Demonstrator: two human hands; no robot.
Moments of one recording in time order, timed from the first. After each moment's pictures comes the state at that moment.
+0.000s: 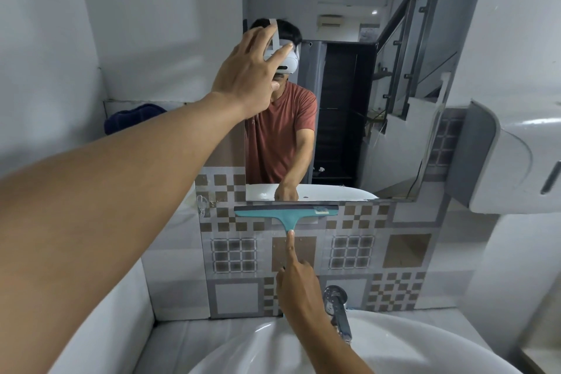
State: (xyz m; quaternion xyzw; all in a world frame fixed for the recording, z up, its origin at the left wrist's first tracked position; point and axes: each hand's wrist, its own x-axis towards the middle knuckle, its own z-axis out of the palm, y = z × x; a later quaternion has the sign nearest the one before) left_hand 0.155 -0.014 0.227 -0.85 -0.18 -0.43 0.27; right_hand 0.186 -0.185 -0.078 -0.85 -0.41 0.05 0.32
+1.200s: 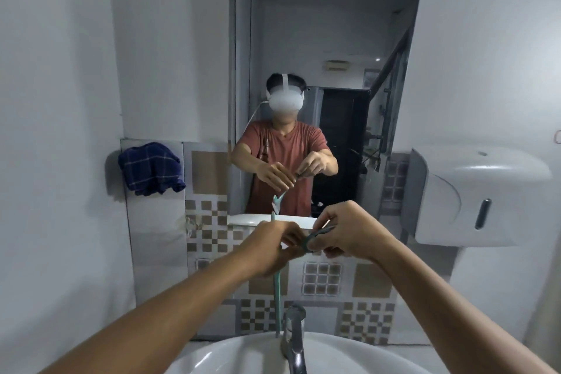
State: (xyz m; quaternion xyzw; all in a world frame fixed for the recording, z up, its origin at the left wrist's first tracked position) left_hand 0.133 -0.204 0.085 -0.92 -0.17 -0.23 -0.25; right_hand 0.269 -0.335 0.135 -0.76 -0.50 0.17 0.38
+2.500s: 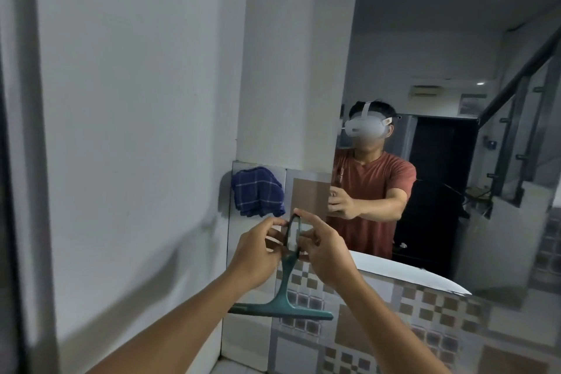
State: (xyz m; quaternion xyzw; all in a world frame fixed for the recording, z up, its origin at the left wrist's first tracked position) left_hand -0.001 -0.085 0.074 -0.77 -0.34 -0.45 -0.28; right_hand 0.153 -0.132 0.090 -0.59 -0.60 0.19 0.51
